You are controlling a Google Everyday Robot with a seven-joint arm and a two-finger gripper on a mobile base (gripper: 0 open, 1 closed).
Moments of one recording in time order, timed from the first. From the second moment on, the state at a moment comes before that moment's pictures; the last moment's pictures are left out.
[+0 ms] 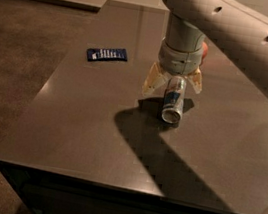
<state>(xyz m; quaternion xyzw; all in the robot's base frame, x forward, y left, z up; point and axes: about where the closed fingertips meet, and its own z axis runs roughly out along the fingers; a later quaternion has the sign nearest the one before) 0.583 -0.102 0.854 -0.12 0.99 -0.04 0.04</state>
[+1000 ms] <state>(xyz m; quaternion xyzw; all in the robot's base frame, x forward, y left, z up) 0.591 -0.084 0.879 -0.17 0.98 -0.02 0.07</state>
